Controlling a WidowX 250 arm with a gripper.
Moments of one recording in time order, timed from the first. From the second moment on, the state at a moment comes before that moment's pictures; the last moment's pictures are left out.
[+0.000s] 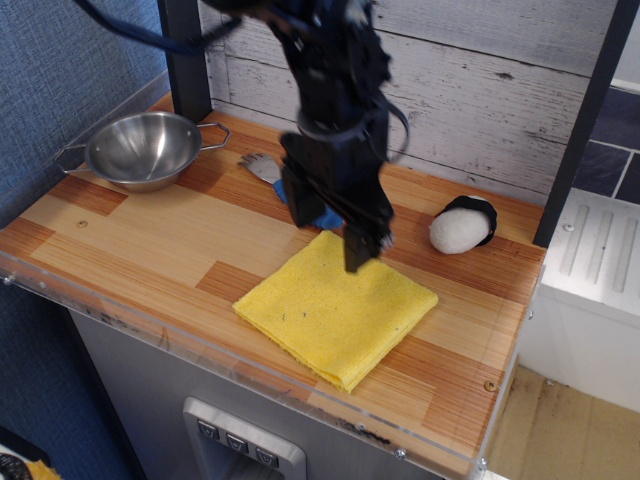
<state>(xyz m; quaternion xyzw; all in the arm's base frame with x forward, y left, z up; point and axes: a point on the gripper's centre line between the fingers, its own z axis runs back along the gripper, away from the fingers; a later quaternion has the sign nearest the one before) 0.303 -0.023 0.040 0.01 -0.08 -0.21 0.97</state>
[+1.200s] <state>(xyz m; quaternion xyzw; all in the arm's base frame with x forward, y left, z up) 0.262 0.002 0.007 0.02 -0.05 -0.19 0.98</state>
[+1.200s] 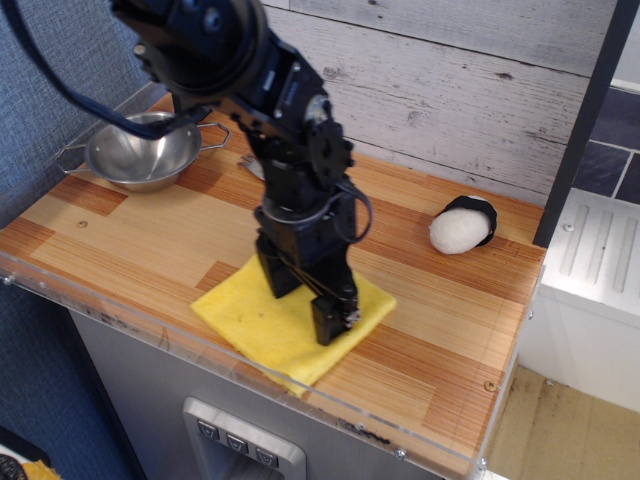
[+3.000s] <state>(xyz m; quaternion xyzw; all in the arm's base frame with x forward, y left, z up) 0.263 0.157 0.017 0.10 0.00 -0.09 0.99</state>
